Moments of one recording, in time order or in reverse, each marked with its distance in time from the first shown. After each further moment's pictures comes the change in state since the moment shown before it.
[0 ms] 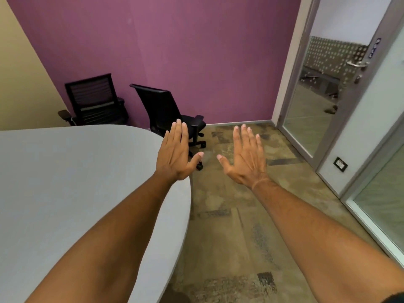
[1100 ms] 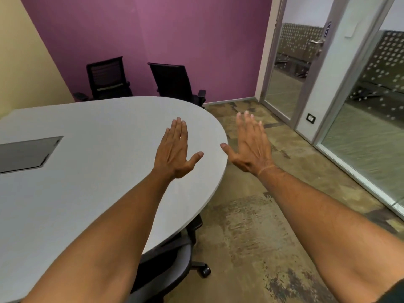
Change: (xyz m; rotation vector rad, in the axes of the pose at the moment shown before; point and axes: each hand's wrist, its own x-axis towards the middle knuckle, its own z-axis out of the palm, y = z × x) left_hand -0.493 -0.169 -0.240 -0.055 -0.084 0.131; right_hand -0.397 -0.392 -0.168 -0.066 0.005 0.084
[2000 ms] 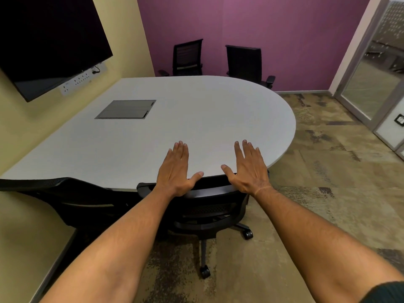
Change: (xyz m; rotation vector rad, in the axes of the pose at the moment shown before) left_hand -0.340 -0.103 -0.096 0.061 -0.210 -0.317; right_hand -0.197 -0.243 0.002 0.150 -0.317 -0.207
